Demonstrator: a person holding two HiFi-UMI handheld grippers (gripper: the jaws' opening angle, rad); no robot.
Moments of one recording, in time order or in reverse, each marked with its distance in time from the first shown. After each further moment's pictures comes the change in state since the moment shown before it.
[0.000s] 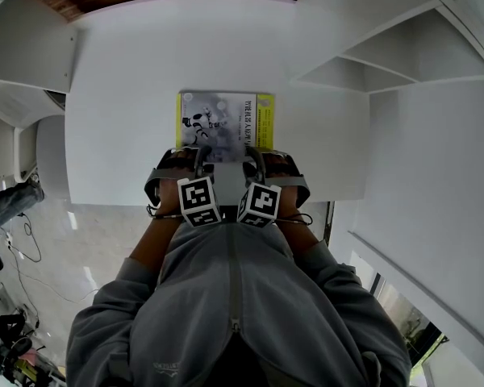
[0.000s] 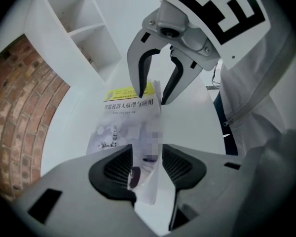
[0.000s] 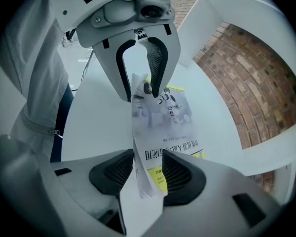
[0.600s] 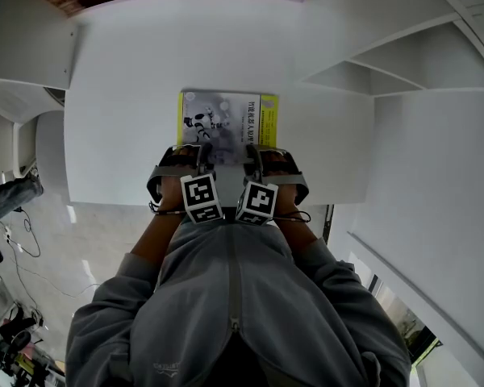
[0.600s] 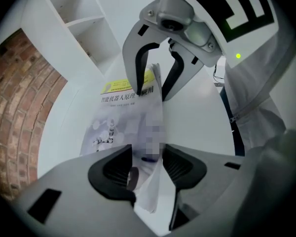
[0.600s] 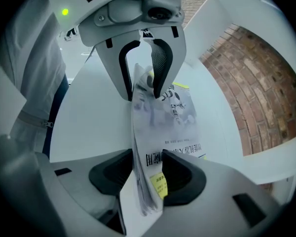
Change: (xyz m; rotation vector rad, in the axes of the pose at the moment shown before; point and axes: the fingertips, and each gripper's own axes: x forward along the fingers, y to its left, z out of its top) left arm 0.019 0.002 -0.010 -0.004 0.039 -0.006; right arm 0.017 -0.003 0.001 -0.071 0.024 -0.008
